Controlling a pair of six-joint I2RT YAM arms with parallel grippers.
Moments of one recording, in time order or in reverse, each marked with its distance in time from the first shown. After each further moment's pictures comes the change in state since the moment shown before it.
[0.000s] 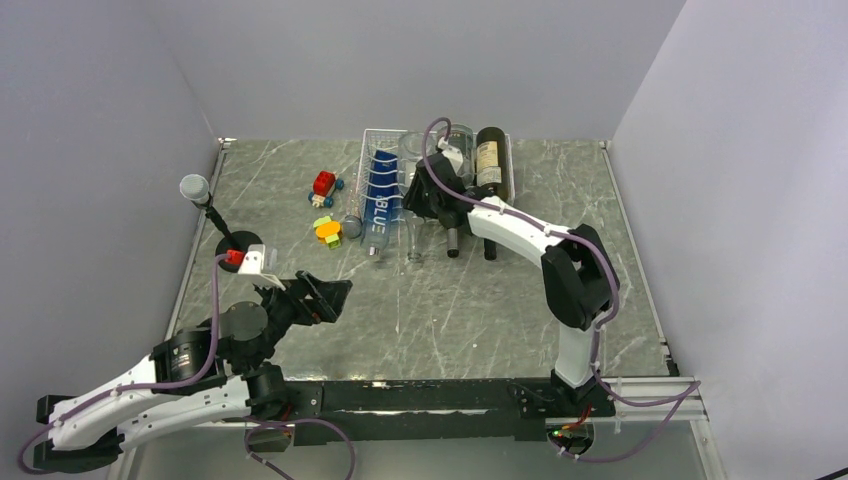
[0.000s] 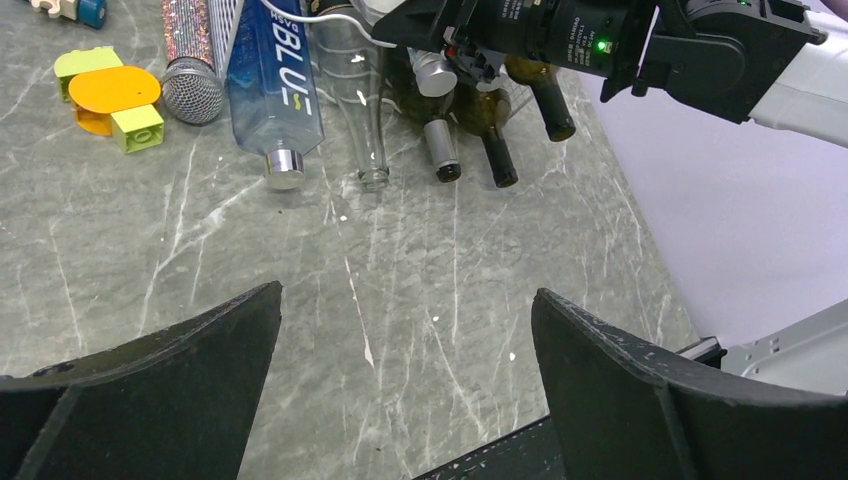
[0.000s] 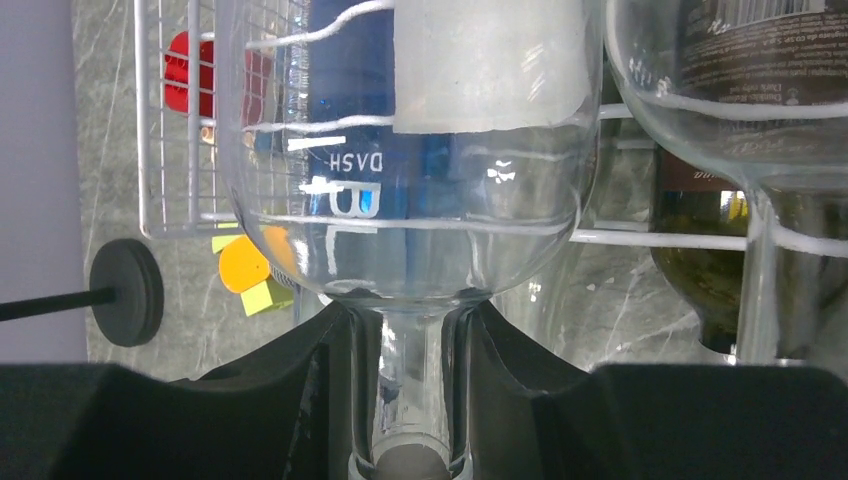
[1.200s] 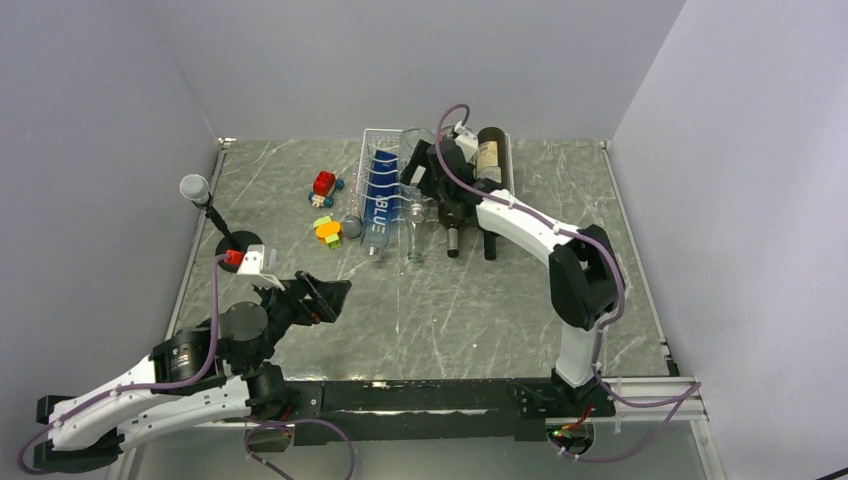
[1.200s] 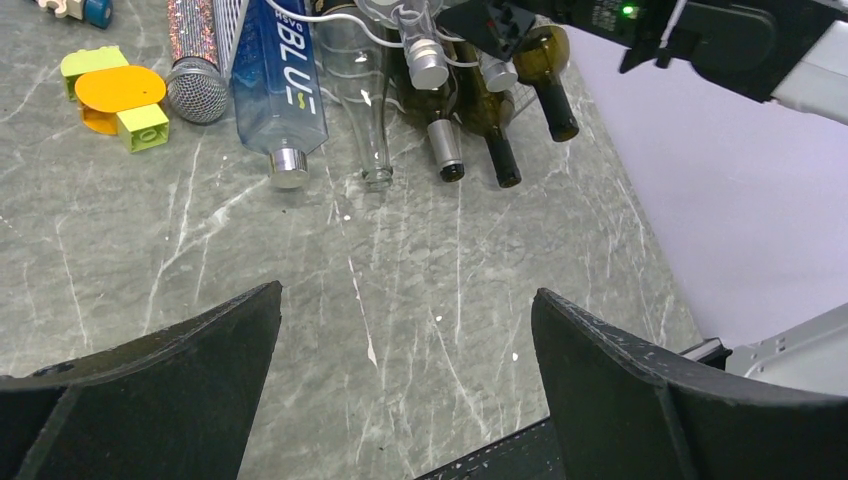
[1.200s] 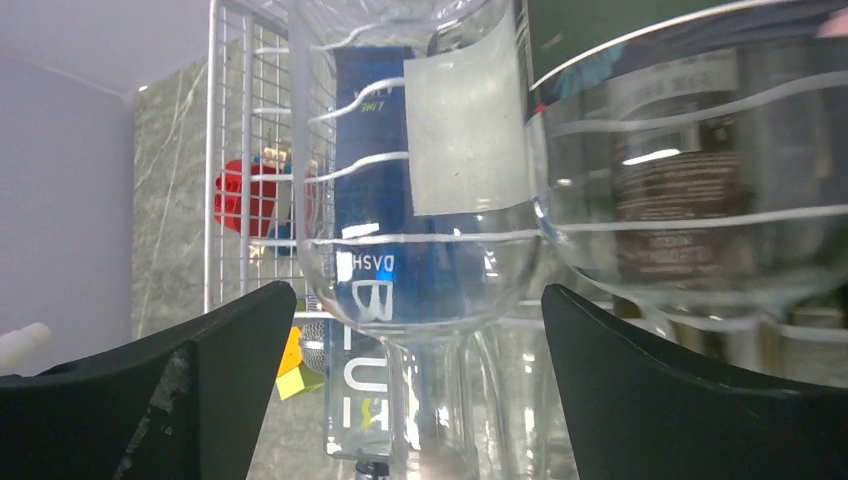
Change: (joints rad) left arm 0.000 -0.005 0.000 -0.012 -0.003 0.000; right arm -0.048 0.009 0.038 0.071 0.073 0.039
